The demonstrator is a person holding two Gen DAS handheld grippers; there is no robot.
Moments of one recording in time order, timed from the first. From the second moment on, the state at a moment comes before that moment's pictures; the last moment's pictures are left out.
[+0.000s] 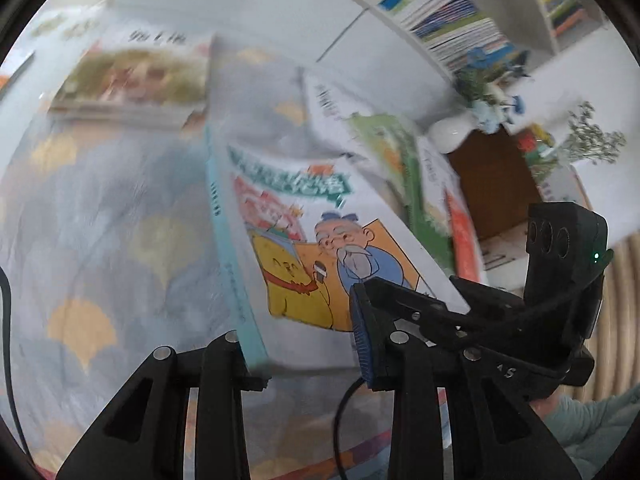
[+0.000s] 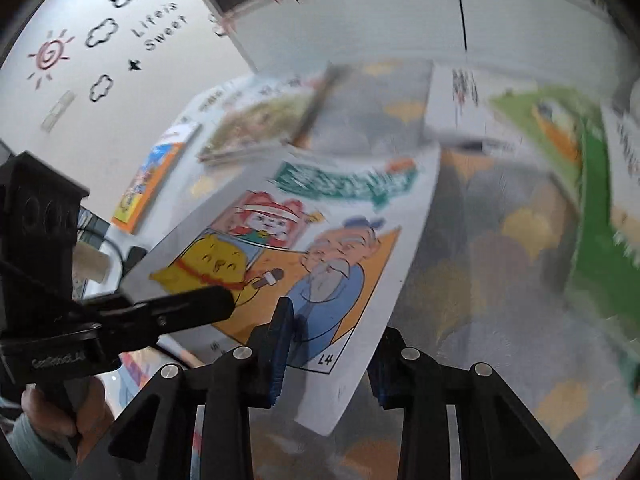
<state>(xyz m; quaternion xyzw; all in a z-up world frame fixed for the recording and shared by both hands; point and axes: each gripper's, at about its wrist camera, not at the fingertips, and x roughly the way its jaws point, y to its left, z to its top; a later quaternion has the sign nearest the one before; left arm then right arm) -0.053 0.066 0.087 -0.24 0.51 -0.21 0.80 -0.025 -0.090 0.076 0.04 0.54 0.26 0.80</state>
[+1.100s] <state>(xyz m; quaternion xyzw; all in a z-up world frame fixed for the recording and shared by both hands) 0.076 0.262 0.041 -0.30 0.45 -0.01 0.84 0.174 0.084 0.035 0.01 0.53 0.25 0.81</state>
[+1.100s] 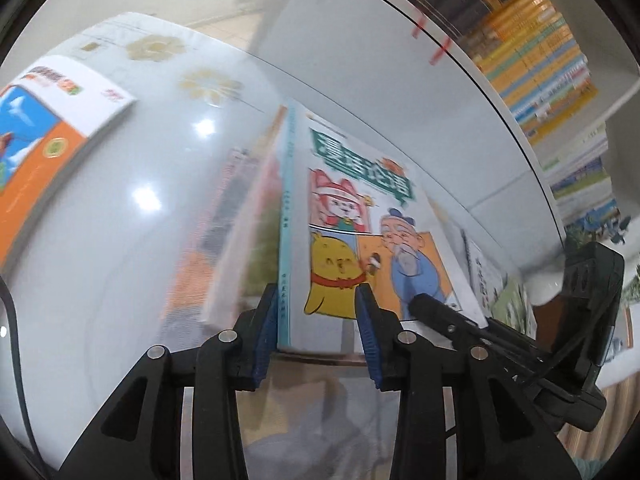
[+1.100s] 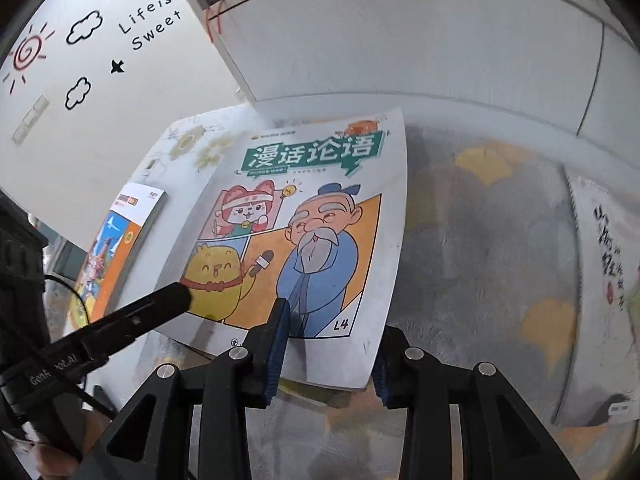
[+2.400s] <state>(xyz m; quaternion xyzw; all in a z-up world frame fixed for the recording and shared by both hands) 0.045 -0.281 0.053 -0.12 0.60 -0.28 0.74 -0.018 -0.538 0.020 0.25 0.56 -0.10 0.78</state>
